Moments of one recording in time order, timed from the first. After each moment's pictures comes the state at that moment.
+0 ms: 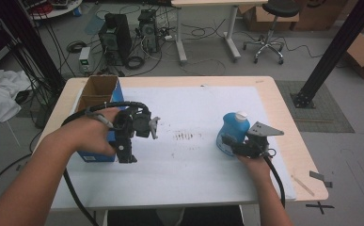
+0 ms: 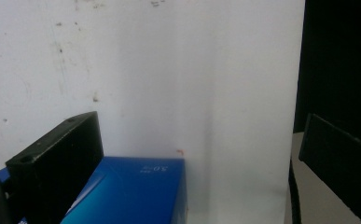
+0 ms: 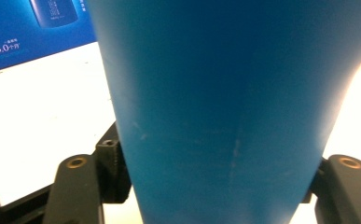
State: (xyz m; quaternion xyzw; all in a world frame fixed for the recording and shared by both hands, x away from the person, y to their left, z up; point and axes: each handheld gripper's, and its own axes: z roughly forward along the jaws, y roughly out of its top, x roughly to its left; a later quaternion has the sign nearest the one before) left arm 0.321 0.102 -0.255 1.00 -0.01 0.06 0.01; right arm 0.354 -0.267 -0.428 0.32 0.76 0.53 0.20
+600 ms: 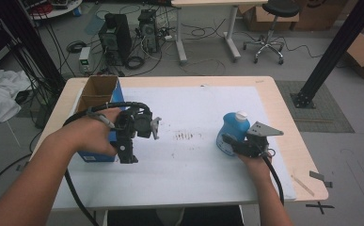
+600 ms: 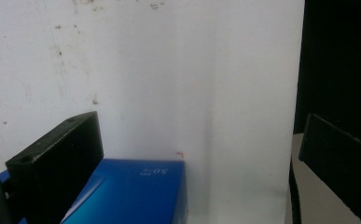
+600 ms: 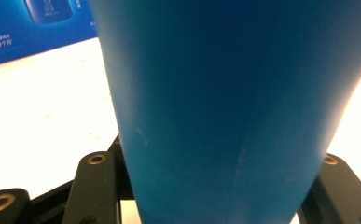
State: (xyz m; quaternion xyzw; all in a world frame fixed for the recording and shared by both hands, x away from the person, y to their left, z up) left arm 0.321 0.098 -0.257 1.00 -0.01 0.06 0.01; right arm 0.353 -0.266 -0.427 0.32 0.76 0.53 0.21
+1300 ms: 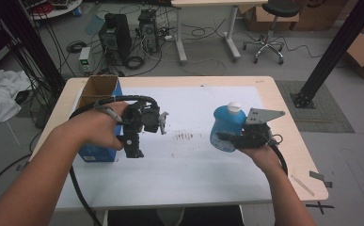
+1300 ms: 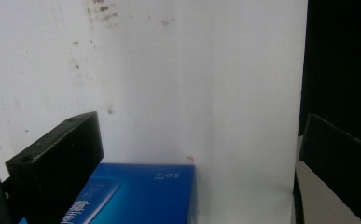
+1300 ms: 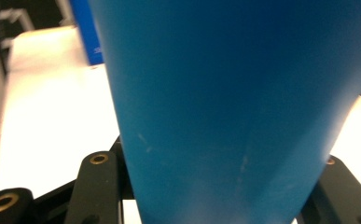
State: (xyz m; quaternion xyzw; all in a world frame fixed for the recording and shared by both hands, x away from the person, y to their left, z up) left arm 0.327 0.080 -0.241 1.00 -0.03 0.06 0.01; right arm 0.352 -0.246 -0.349 0.17 0.83 0.52 0.13
